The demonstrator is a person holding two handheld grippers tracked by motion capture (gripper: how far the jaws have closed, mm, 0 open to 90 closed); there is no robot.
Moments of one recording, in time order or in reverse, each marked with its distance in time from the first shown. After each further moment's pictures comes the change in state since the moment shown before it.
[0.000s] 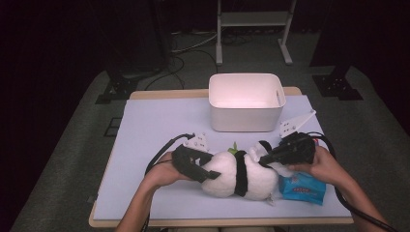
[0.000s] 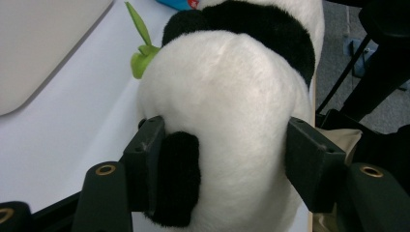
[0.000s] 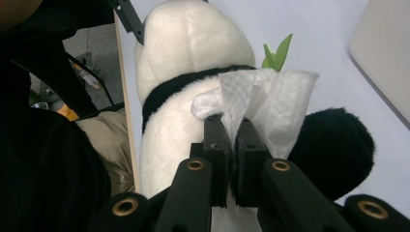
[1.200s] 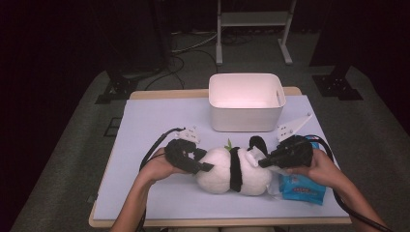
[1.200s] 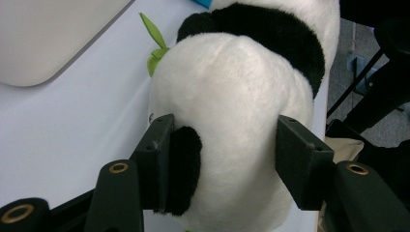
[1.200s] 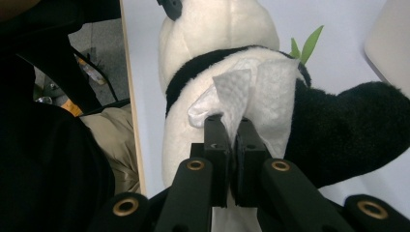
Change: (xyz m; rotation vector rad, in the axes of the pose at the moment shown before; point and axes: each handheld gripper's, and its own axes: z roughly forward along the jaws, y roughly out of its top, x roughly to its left) left arm 0.023 -0.010 -0.011 0.009 0.007 -0.094; right arm 0.006 -0.001 0.007 0.010 0.020 -0.013
